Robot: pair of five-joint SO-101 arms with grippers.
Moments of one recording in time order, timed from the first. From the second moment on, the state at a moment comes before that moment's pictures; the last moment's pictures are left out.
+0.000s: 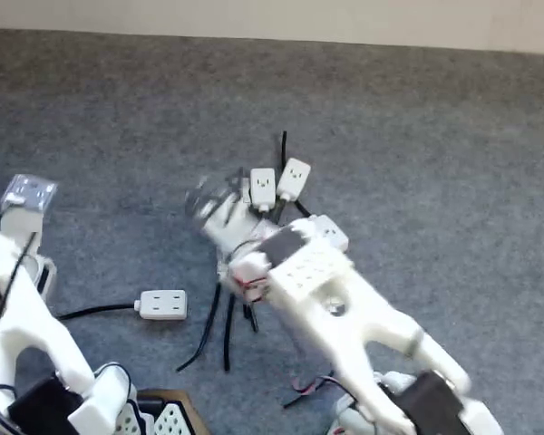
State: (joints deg) left arm -46.8 -20.9 42.8 58.4 -47.7; right arm -43.9 -18.9 32.8 59.6 14.2
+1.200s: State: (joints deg) left arm 3.1 -103.3 69.7 73.1 -15.5; right arm -36.7 -30.2 40.5 42.9 -20.5
